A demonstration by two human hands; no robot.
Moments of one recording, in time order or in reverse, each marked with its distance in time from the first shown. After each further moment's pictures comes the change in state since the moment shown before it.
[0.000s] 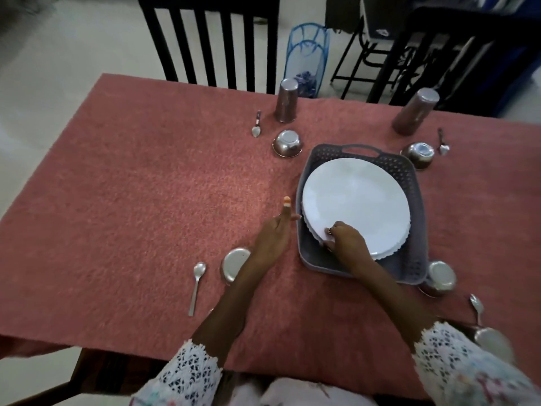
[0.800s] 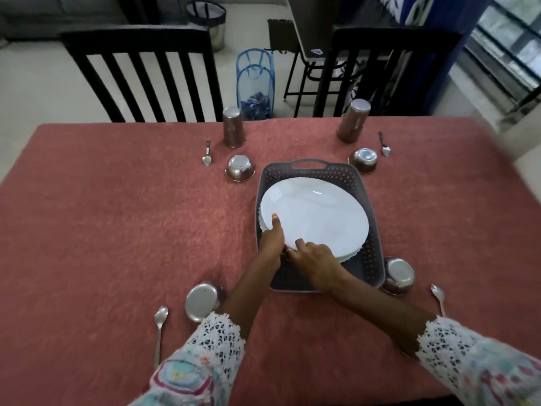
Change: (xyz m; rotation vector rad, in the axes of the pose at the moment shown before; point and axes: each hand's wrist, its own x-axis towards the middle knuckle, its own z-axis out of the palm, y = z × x) left_hand 0.063 0.027 0.087 -0.346 0.020 -0.423; right_hand -0.034 0.003 -0.035 -0.353 0.348 -0.428
